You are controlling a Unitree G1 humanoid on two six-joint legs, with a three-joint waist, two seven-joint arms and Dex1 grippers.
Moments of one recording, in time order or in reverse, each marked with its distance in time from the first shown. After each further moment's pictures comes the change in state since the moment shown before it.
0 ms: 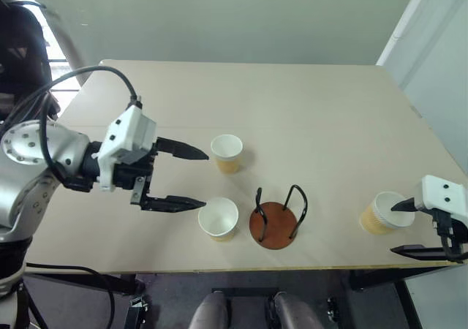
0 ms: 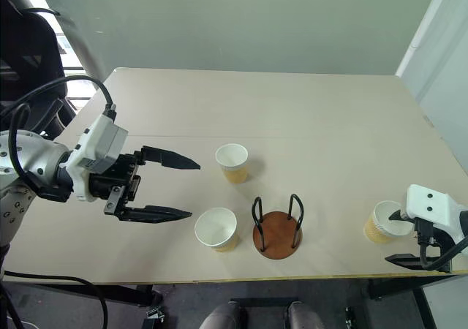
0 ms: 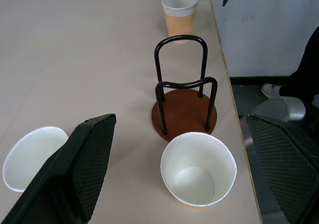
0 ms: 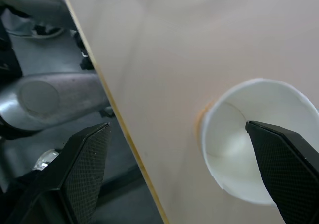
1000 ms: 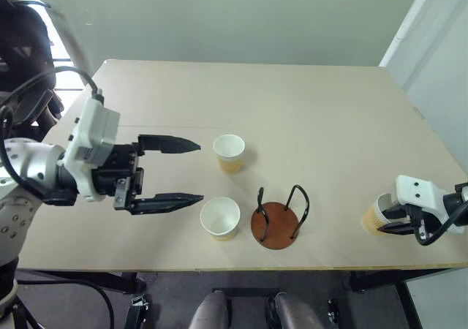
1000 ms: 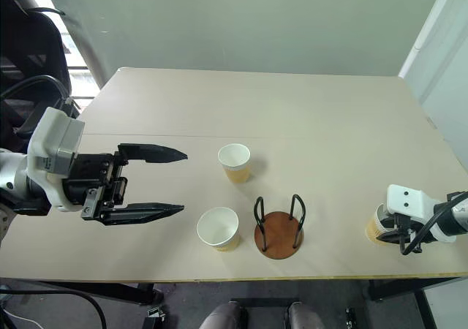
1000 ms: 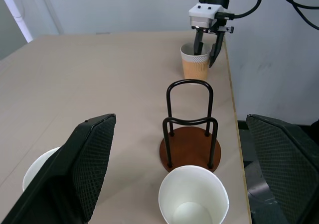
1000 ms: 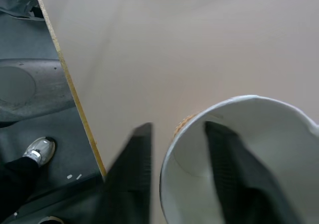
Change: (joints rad) left arm 0.155 -0.052 0.226 -0.076 -0.194 0.048 0.129; right arm -0.244 -0.018 0.355 0.191 -0.040 -0.144 -0.055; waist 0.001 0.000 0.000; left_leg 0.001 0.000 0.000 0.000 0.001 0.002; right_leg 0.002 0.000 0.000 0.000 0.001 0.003
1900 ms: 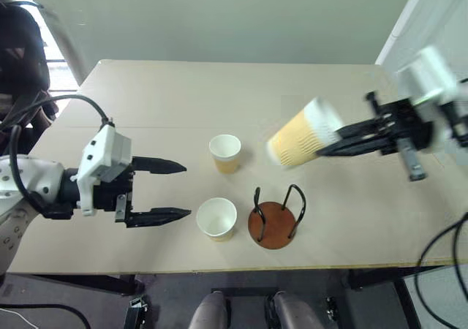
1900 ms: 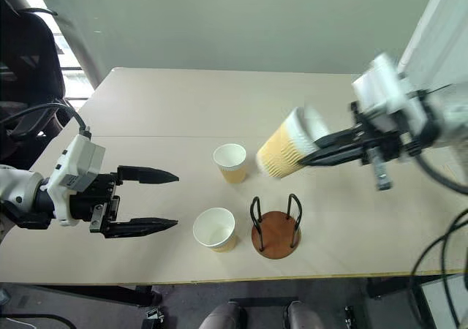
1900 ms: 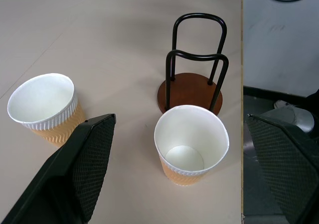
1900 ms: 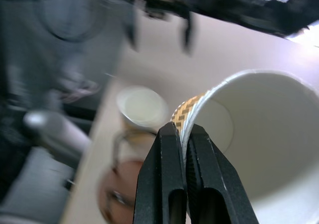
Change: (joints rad) left arm 0.152 0.080 -0.002 0.009 0.120 0.004 -0.022; right arm -0.846 0.298 0.158 -0.092 0.484 0.233 0.073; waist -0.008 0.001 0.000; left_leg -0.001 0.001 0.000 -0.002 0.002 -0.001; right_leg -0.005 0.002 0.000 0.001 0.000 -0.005
